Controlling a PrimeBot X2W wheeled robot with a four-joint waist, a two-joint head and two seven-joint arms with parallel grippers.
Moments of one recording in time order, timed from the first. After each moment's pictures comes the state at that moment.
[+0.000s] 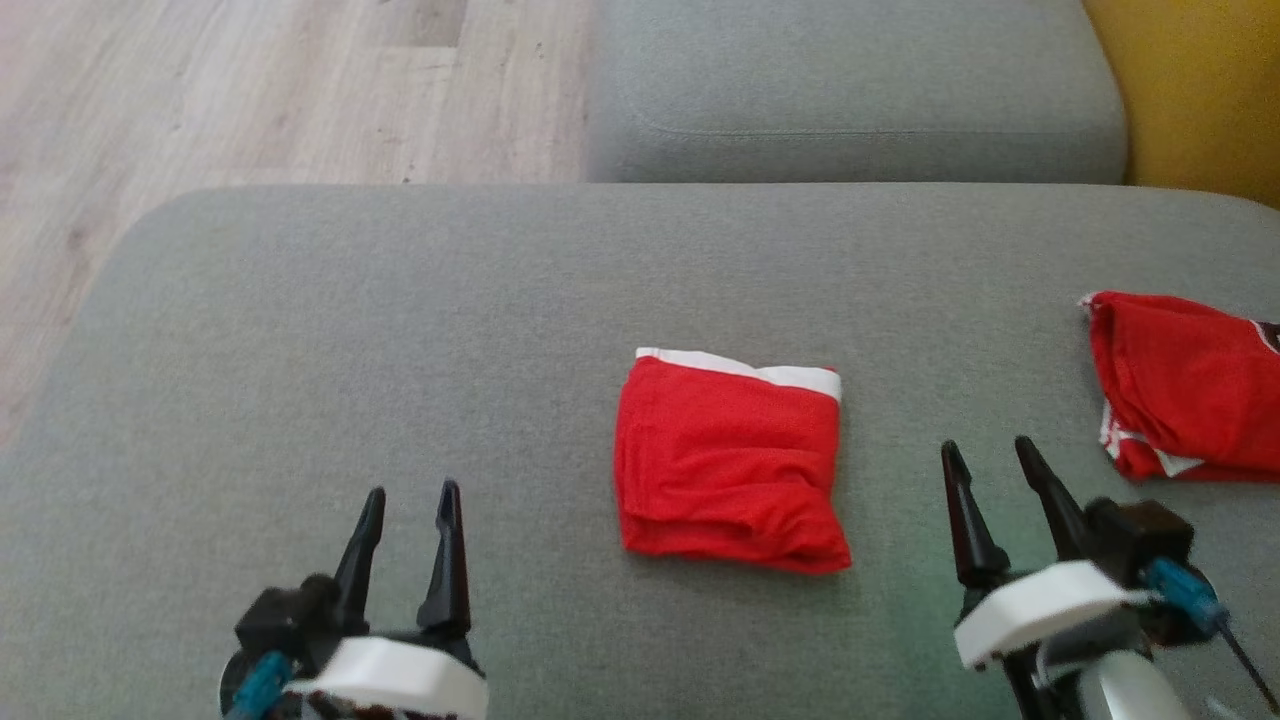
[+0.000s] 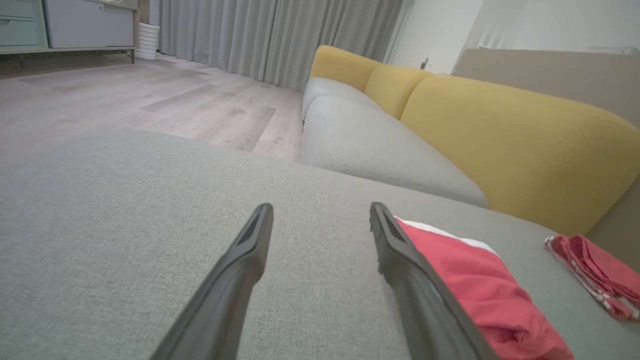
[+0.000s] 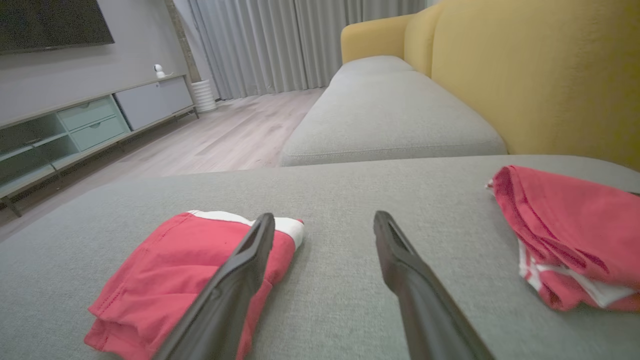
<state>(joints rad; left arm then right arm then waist) -0.06 0.30 -0.59 0.13 -0.74 0.25 -0.25 -0.03 -0.05 0.06 0.29 0.18 0.12 -0.10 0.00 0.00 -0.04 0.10</state>
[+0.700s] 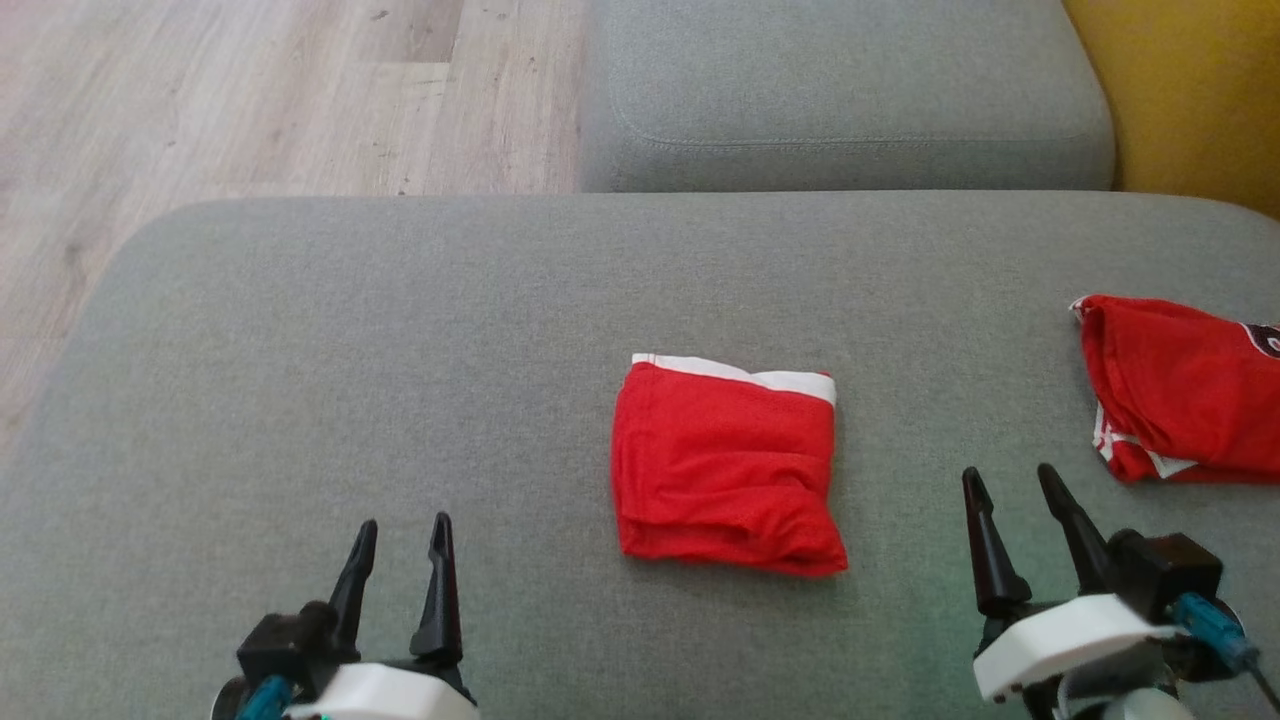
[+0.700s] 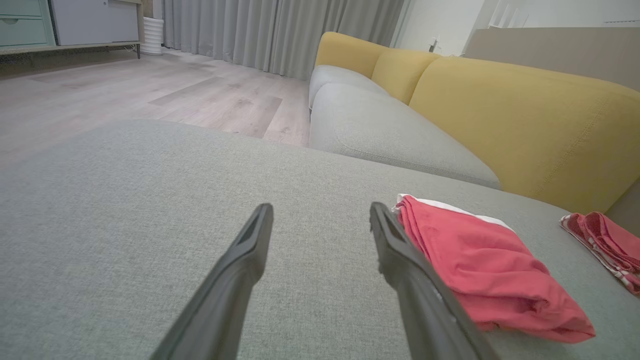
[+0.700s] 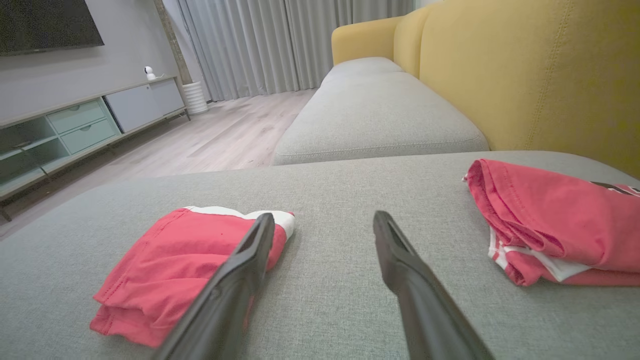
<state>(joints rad) -0.02 0.31 -0.58 0.17 -0.70 0.24 -0.25 0.08 -0.05 0.02 0.17 0.17 0.12 -0.07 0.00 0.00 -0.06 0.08</state>
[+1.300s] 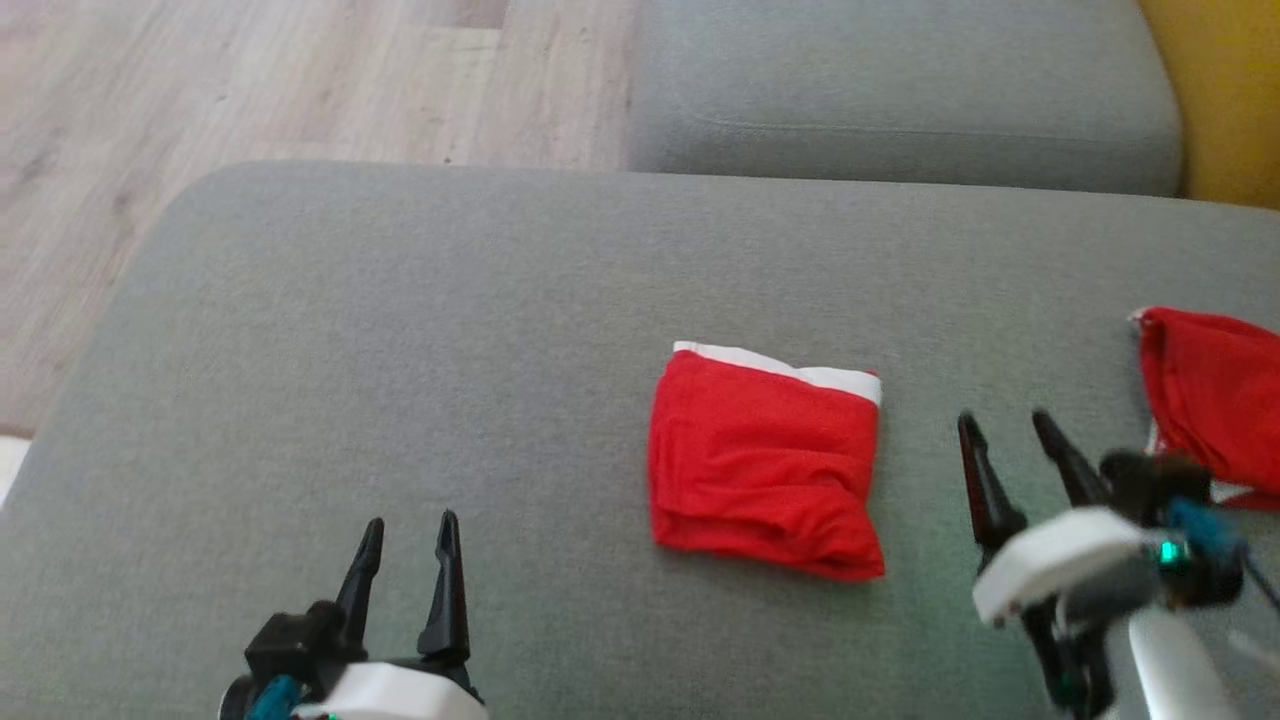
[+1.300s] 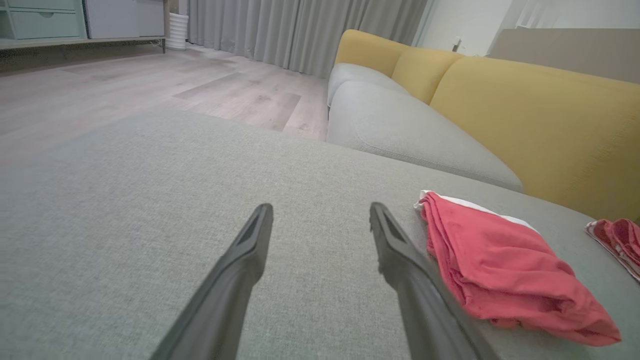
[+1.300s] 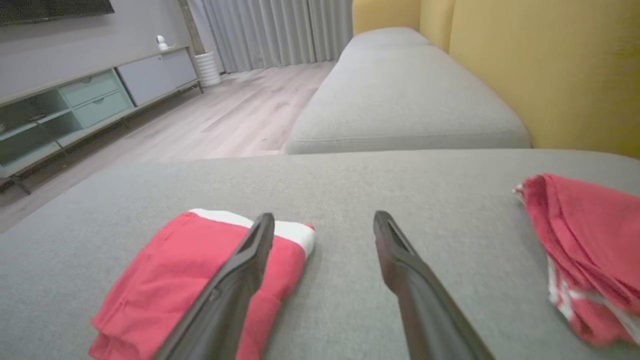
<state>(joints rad) -0.02 0.30 -0.57 0.17 -0.69 0.24 -0.25 0.00 -0.04 0.00 0.20 0.18 0.12 0.04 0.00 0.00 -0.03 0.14</state>
